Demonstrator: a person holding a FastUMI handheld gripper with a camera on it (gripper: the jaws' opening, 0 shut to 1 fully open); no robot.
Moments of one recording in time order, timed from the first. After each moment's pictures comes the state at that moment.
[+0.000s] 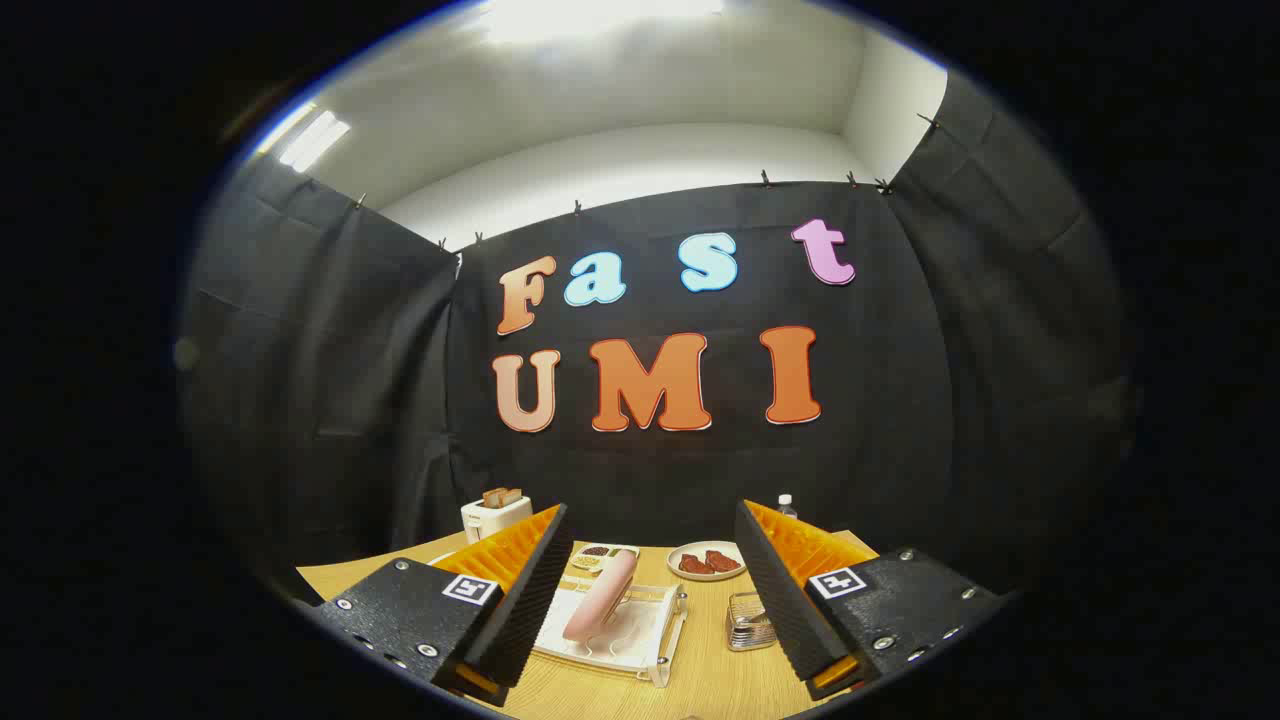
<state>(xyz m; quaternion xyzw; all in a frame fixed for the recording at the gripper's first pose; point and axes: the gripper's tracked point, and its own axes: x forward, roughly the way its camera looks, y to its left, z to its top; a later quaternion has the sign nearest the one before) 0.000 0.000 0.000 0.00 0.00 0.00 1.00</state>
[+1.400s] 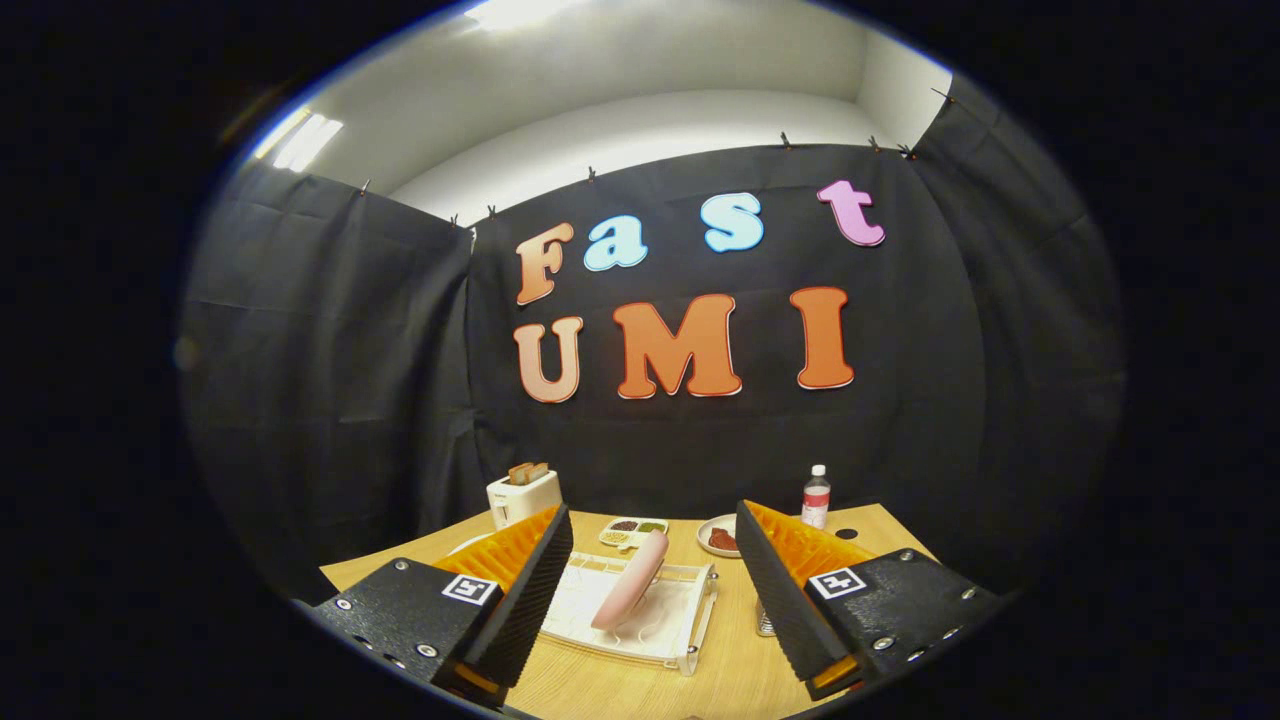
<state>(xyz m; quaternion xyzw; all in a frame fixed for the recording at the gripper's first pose) 0.026 0.030 -0.022 0.03 0.08 0.05 1.00</state>
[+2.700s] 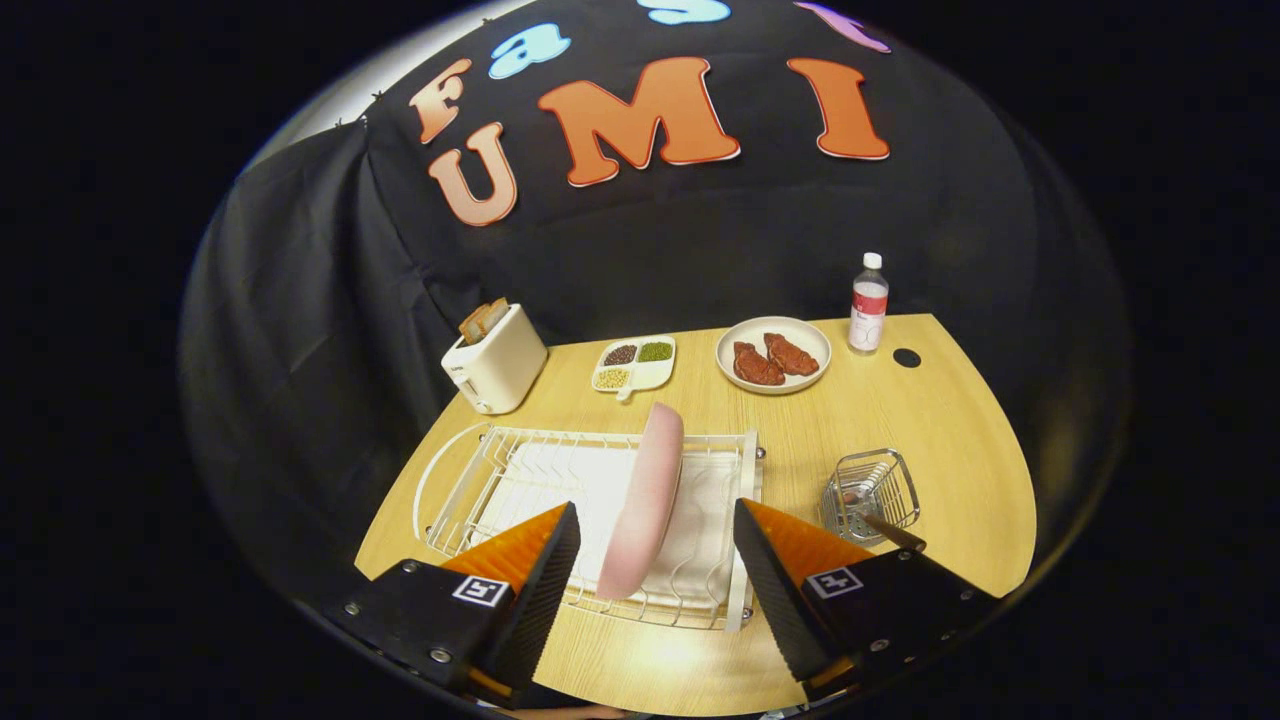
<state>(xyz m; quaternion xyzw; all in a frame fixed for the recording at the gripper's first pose) 0.142 0.043 -0.180 0.10 0.43 0.02 0.90</state>
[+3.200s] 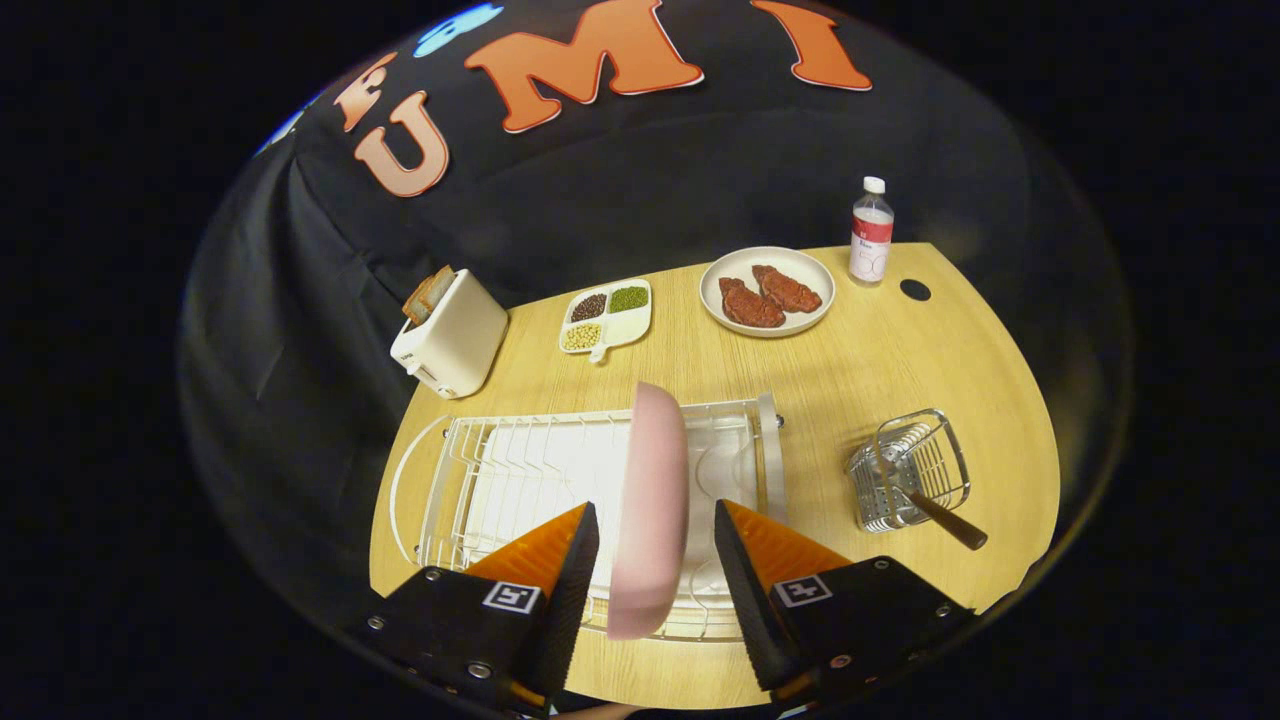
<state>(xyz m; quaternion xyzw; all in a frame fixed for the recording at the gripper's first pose) 0.175 0.059 -0.230 0.13 0.52 -0.02 0.84</state>
